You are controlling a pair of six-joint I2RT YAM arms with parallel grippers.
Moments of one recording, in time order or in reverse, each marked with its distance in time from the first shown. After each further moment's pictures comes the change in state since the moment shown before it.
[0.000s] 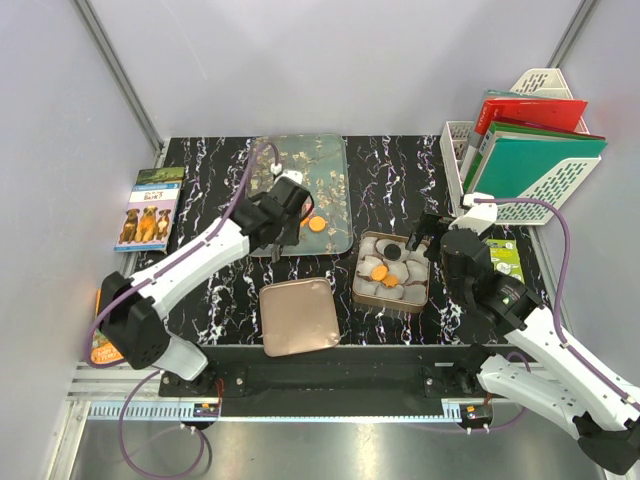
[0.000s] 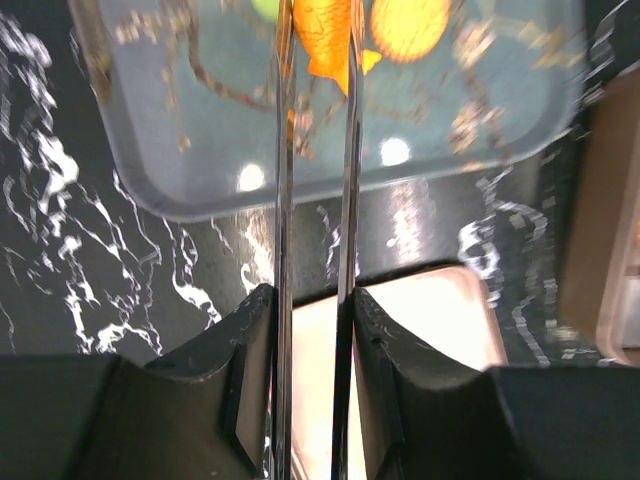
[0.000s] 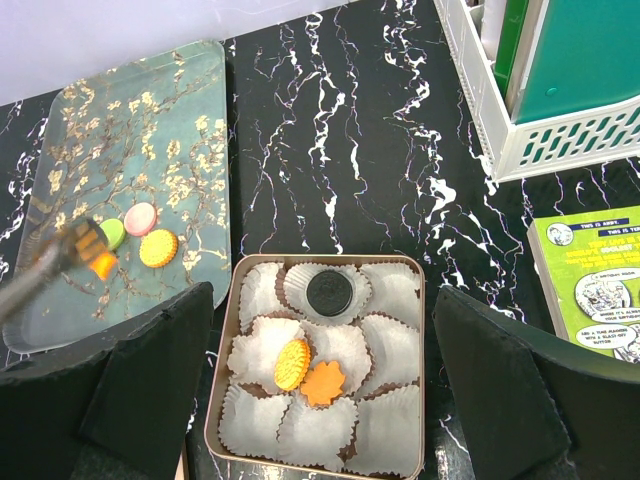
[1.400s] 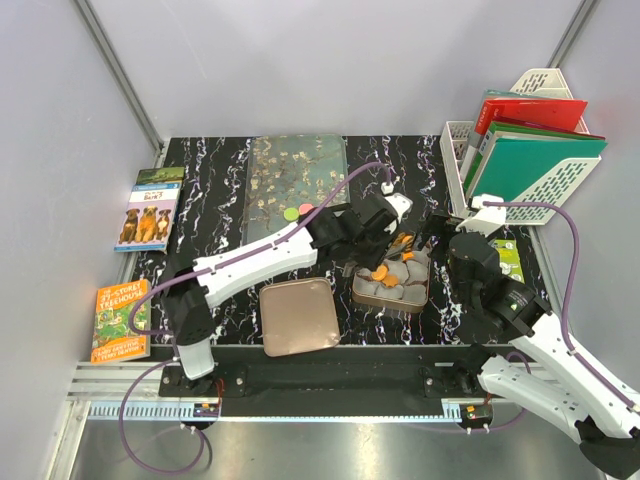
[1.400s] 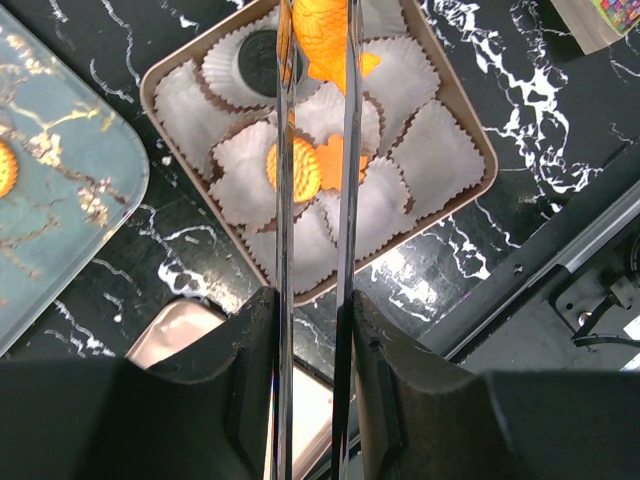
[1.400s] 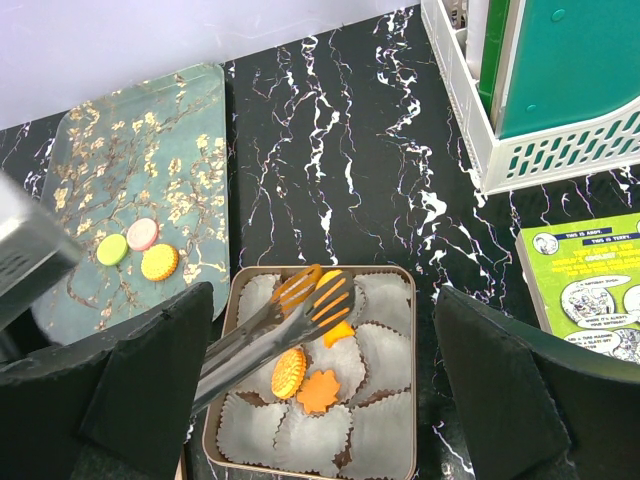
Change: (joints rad) left arm -0.368 0.290 0.421 -0.001 0.240 0.135; right arm 0.000 -0.045 0.000 -0.001 0.023 -0.019
